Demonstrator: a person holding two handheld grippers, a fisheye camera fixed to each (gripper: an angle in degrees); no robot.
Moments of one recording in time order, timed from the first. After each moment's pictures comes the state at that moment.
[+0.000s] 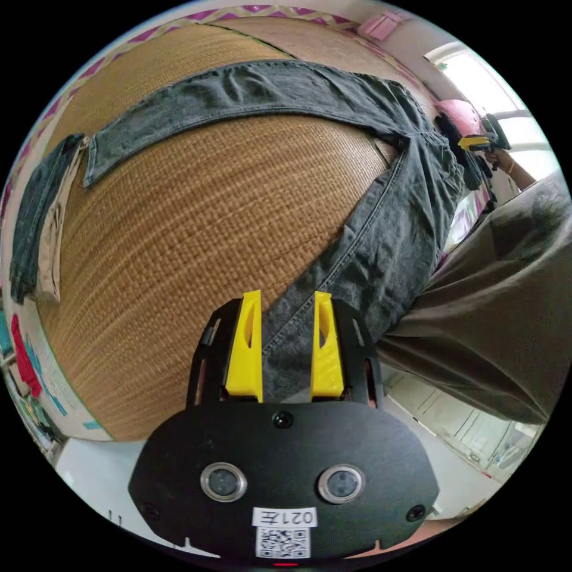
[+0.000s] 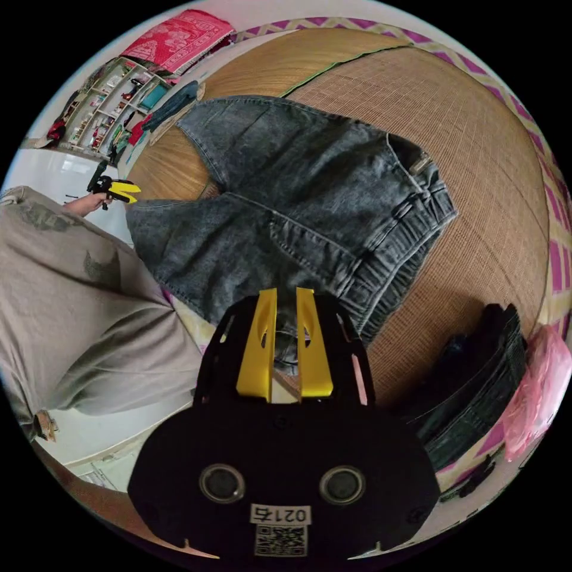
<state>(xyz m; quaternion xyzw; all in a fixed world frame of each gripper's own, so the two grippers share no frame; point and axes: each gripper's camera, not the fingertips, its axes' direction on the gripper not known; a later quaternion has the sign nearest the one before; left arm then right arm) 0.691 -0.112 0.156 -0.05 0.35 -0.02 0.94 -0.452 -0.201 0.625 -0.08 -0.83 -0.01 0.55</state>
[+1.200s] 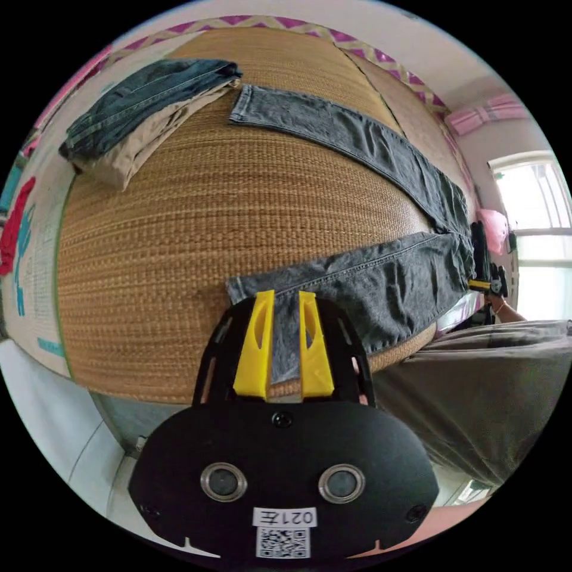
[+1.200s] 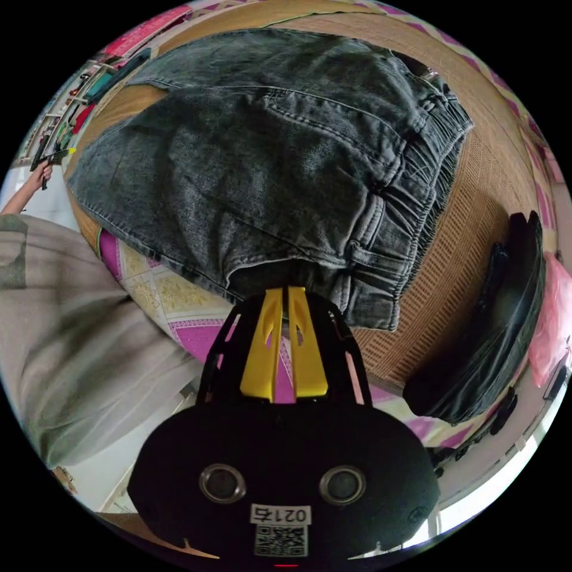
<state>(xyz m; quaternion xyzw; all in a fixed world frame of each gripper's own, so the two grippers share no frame) 0.732 0.172 0.311 -0.04 0.38 -0.24 0.89 -0.545 0.058 0.478 -0.18 -0.75 -0.02 0.63</state>
